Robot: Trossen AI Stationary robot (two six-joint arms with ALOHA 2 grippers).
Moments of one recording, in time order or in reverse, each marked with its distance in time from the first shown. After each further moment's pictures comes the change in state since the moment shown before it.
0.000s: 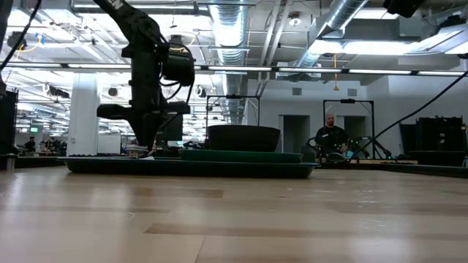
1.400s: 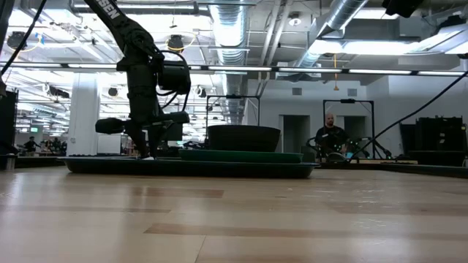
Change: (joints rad) left arm 0.019 0.006 -0.109 0.192 0.025 -0.075; right arm 0.000 0.000 0.000 0.000 0.022 -0.018
